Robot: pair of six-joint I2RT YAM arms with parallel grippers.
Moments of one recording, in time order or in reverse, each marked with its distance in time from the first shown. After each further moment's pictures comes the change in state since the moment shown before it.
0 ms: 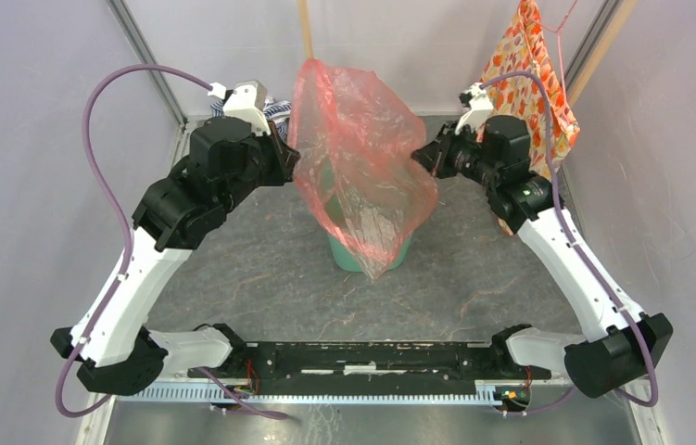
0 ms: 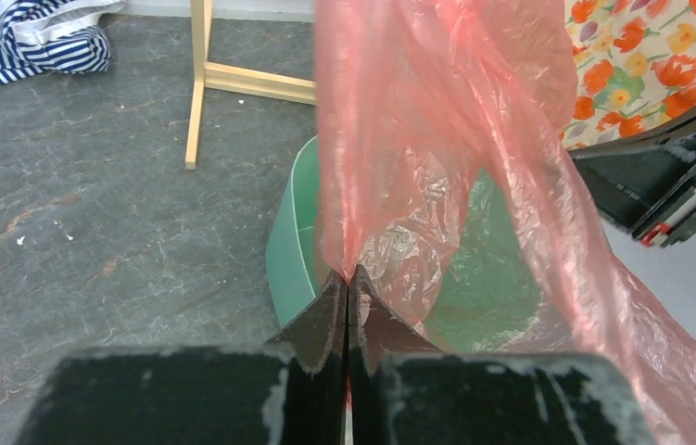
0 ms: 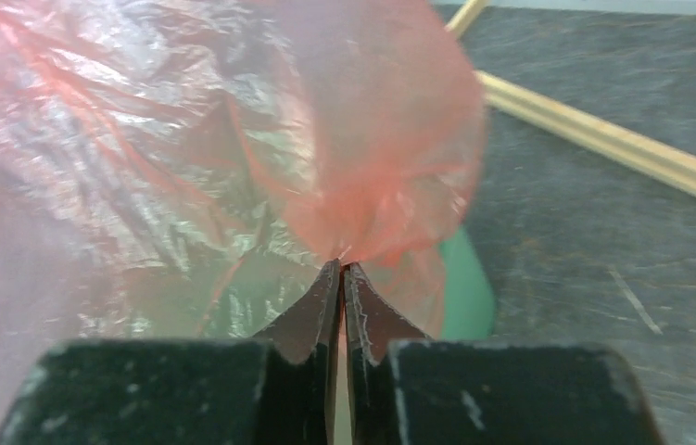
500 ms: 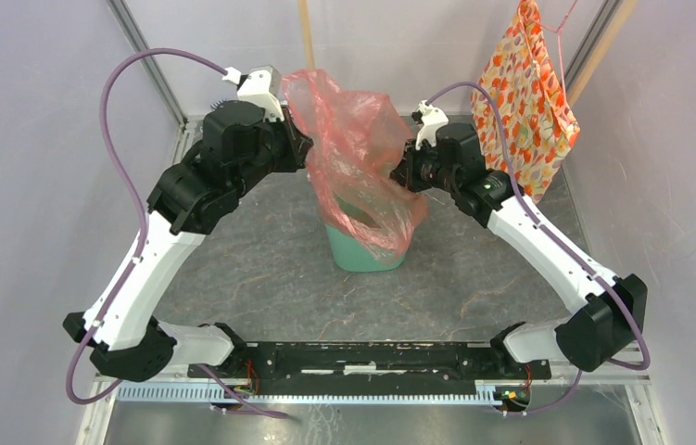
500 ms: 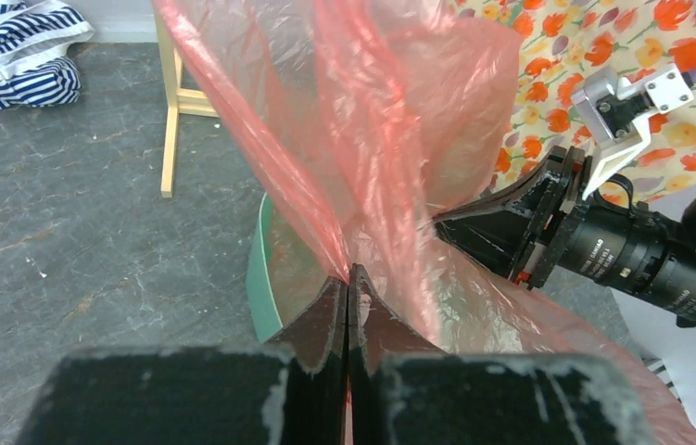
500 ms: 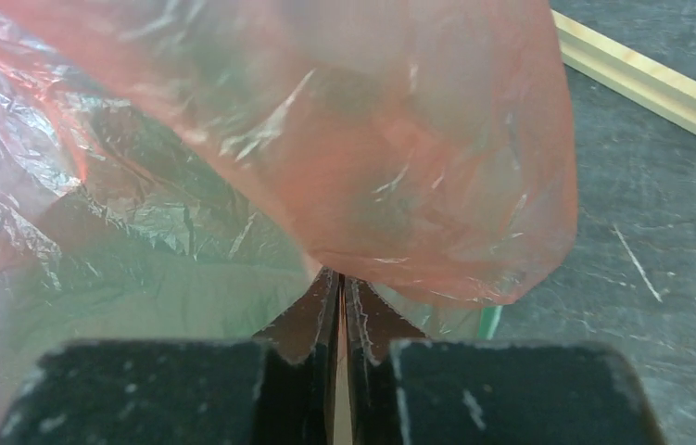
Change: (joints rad) left arm 0.002 0.085 0.076 0.046 0.038 0.022; right arm 0.183 0.139 0.016 -0.056 0.148 -0.091
